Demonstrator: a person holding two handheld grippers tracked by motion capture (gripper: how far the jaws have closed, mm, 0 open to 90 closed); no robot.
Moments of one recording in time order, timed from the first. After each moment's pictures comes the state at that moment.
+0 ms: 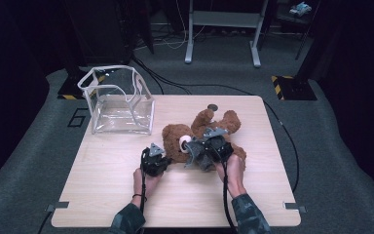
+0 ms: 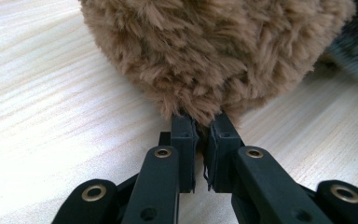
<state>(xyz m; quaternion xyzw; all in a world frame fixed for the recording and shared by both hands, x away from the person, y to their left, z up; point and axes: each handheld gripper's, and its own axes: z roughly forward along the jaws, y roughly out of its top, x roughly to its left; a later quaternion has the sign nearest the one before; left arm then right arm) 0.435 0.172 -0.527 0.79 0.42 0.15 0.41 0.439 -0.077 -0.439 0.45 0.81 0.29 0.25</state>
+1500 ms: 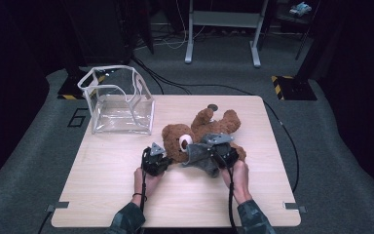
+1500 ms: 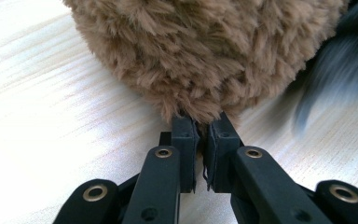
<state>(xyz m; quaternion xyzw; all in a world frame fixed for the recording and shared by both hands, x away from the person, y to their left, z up) 0.439 0.169 -0.528 0.80 0.41 0.15 0.41 0.422 -0.097 -0.442 0.44 0.80 0.30 0.27</state>
